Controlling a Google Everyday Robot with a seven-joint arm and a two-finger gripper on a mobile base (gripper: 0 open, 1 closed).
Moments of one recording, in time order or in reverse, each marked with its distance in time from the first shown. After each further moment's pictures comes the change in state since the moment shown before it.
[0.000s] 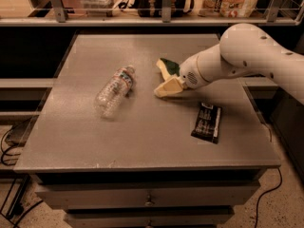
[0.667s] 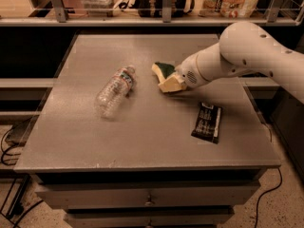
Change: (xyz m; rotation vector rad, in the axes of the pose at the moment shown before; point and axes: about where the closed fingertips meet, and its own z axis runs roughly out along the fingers) arm -0.003 -0.001 -0.004 0.002 0.000 0.006
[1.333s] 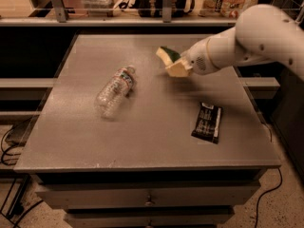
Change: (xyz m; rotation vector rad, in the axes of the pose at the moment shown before) arm -0.031 -0.011 -0.037 0.001 -0.085 -0.010
